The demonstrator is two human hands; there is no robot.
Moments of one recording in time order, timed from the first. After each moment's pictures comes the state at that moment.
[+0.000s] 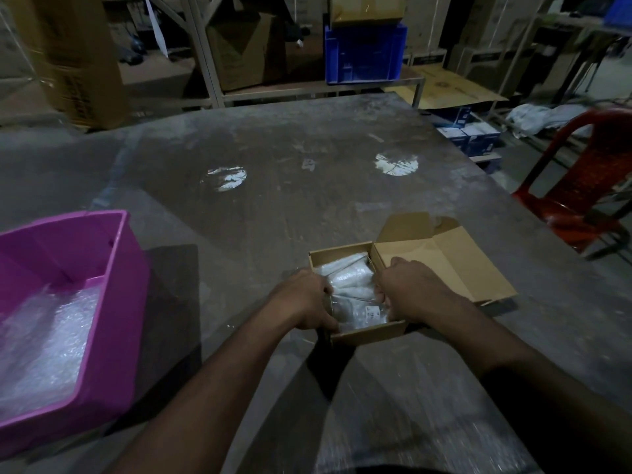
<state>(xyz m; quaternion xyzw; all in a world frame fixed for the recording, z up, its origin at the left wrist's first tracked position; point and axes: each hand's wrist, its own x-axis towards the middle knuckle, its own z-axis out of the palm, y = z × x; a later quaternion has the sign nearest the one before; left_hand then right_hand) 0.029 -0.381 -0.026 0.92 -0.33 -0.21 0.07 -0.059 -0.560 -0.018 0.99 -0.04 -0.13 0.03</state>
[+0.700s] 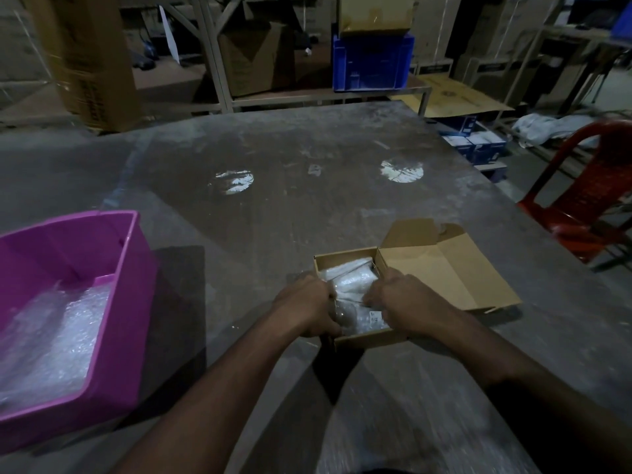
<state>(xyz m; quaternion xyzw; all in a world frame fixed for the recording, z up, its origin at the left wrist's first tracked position) 0.022 -0.378 -0.030 0.92 -0.34 -0.18 0.09 -0.065 -0.554 -0.030 0.99 0.01 -0.11 -0.03</state>
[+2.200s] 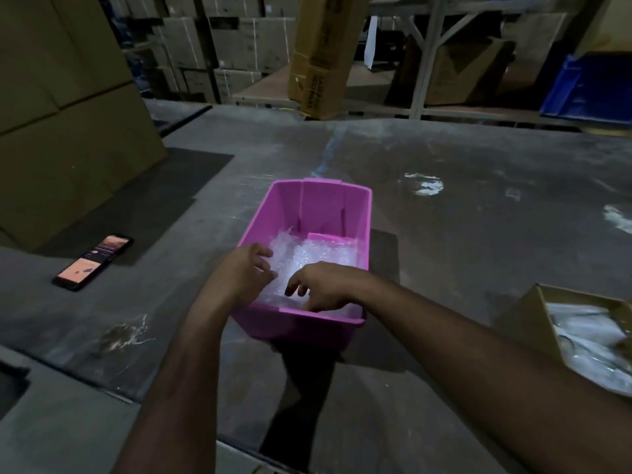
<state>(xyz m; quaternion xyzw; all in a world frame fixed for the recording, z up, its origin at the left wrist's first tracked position) 0.057 0.039 -0.004 0.94 0.04 -0.03 0.34 0.075 -0.139 0.003 0.91 0.31 -0.24 -0.11</state>
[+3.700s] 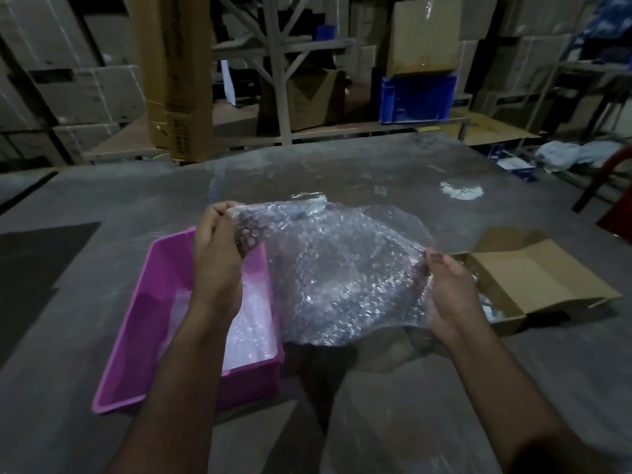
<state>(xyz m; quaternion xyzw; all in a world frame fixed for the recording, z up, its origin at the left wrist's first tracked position) 0.081 -0.106 0.064 0.61 -0.13 0.06 0.78 -0.030 -0.356 0.005 0.49 -0.28 0.29 -0.77</state>
